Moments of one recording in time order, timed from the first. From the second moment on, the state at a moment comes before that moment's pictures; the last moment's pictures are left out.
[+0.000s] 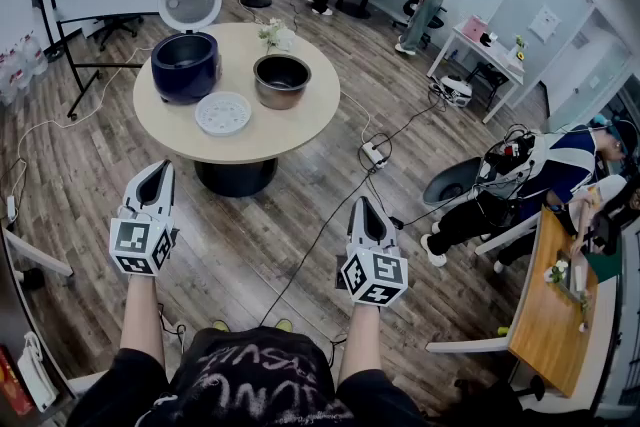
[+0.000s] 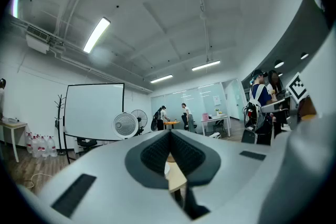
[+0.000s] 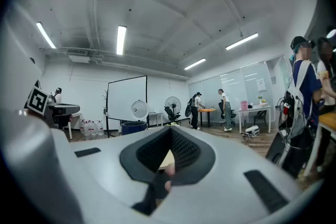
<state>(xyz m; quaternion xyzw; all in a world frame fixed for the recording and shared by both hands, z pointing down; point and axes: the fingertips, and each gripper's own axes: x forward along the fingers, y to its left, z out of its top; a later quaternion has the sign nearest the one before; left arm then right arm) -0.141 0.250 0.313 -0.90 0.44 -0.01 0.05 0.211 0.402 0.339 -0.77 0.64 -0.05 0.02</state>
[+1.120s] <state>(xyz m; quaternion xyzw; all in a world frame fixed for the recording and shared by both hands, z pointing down) -0.132 0.252 0.316 -0.90 0.44 0.00 0.03 0.214 0.401 0.339 -0.76 0.65 -0.05 0.04</state>
